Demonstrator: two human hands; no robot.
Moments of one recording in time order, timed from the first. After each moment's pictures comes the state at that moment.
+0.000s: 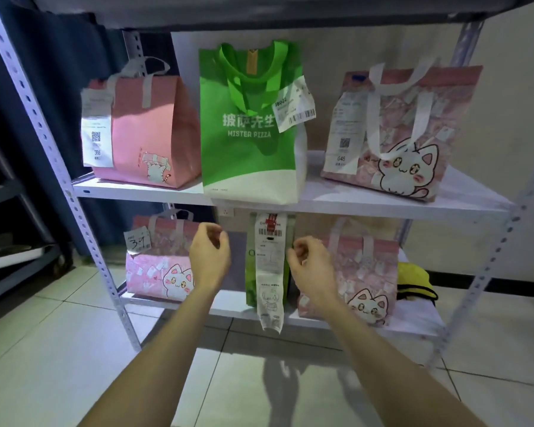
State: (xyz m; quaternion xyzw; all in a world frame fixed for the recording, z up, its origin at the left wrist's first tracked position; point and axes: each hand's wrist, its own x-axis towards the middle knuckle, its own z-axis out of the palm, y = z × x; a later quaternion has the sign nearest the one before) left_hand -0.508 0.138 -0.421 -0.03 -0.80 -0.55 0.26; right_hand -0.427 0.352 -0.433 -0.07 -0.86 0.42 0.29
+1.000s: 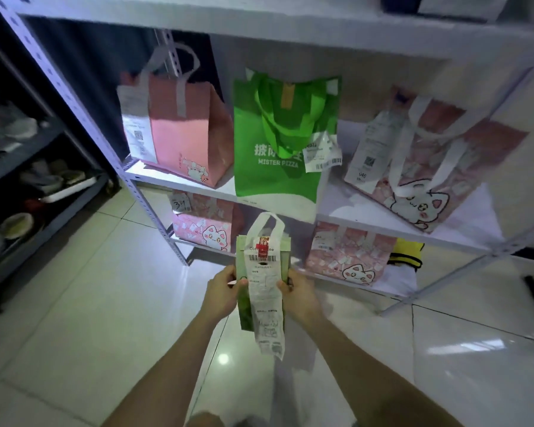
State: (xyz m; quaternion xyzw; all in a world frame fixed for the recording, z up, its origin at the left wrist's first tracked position) left_hand -0.365 0.079 -0.319 0.07 -0.84 -0.51 -0.17; right_hand -0.331 0.282 -0.324 -0.15 -0.85 0.49 -0.13
